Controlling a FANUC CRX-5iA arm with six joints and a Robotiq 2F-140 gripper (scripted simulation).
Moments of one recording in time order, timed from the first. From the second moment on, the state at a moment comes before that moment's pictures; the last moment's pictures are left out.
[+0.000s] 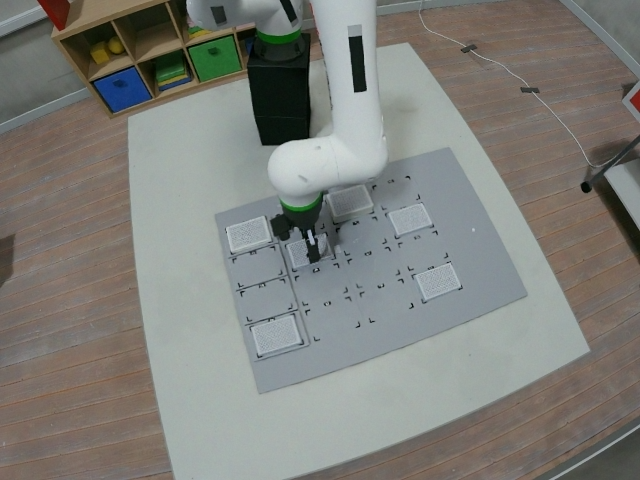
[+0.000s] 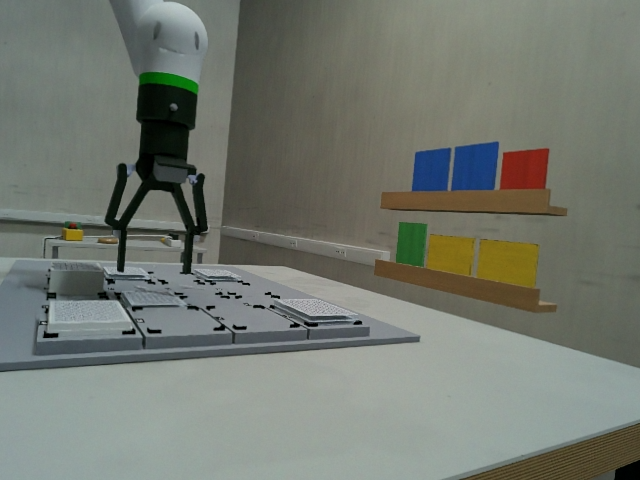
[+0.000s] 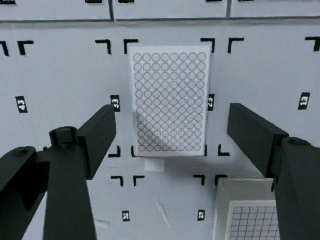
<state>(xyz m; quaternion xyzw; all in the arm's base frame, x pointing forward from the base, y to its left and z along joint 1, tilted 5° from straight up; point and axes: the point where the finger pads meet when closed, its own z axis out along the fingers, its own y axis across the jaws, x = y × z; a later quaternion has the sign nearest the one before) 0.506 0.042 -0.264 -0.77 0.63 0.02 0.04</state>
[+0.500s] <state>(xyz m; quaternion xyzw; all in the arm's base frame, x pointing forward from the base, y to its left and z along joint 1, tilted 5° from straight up) 0.506 0.041 -0.248 -0.77 0.63 0.02 0.04</state>
